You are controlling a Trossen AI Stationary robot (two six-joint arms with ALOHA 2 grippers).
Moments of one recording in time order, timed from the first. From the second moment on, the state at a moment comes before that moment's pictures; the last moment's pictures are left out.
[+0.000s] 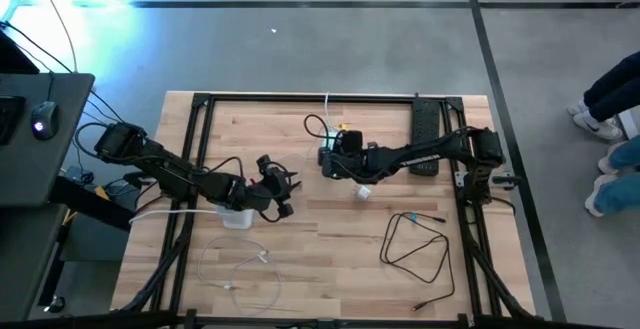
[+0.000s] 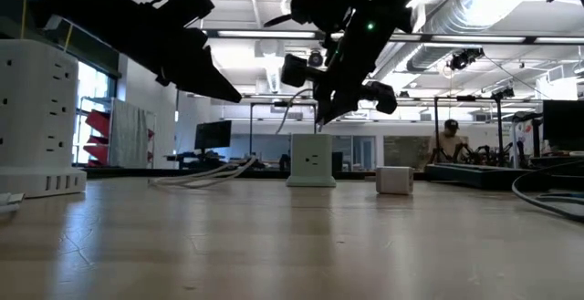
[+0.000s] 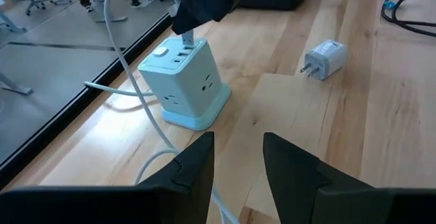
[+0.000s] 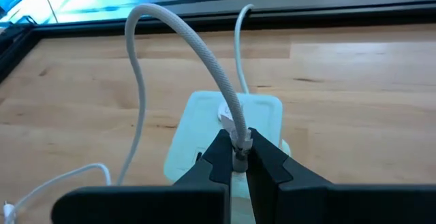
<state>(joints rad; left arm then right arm) -0.28 1.43 0.58 0.28 -0.78 -0.16 -0.01 1.89 1.26 -0.41 0.85 1.20</state>
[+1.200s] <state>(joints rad) -0.28 1.43 0.58 0.28 -0.77 -0.15 -0.05 1.92 1.29 -0.53 0.80 1.13</state>
